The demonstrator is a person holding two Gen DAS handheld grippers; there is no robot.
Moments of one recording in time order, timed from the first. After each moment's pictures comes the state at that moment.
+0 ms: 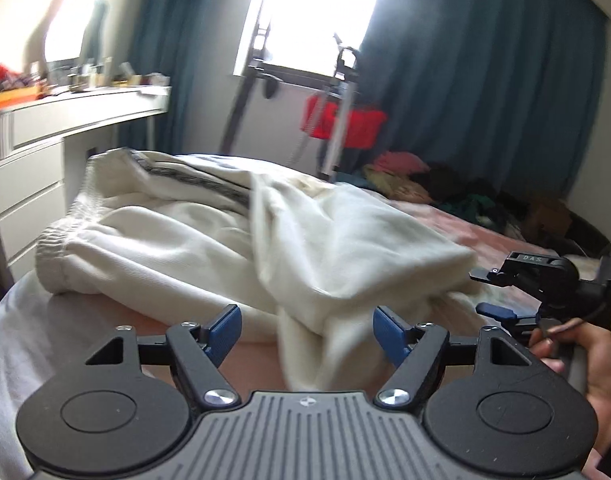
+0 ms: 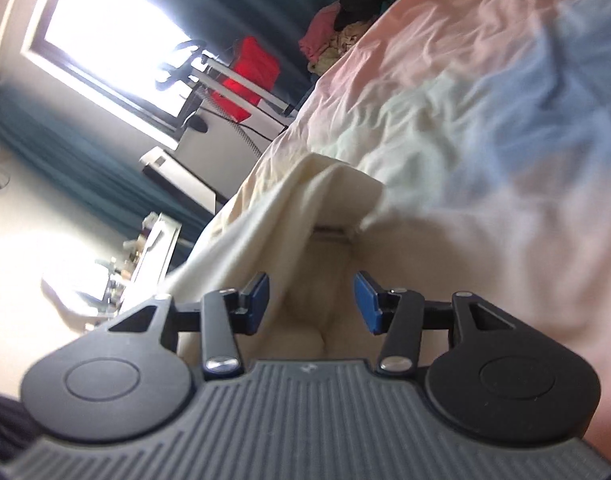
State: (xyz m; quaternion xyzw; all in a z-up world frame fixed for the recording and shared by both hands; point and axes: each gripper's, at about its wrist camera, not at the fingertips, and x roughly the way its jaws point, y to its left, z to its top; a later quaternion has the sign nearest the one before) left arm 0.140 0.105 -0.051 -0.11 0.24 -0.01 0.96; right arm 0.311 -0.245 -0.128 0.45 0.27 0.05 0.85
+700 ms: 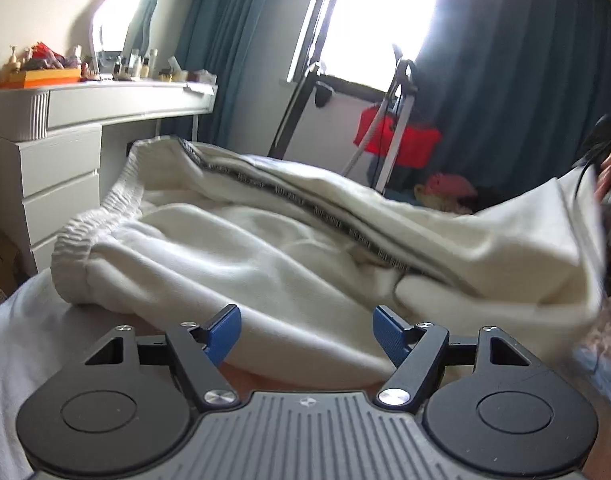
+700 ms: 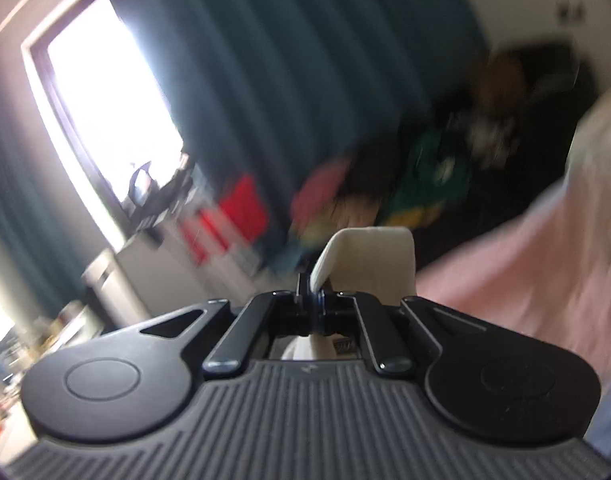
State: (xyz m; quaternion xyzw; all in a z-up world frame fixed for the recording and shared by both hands) left arm 0.183 0.147 -0.078 -0.13 0.24 0.05 0.96; right arm 0.469 -0.263 0.070 0.27 0.11 -0.13 0.95
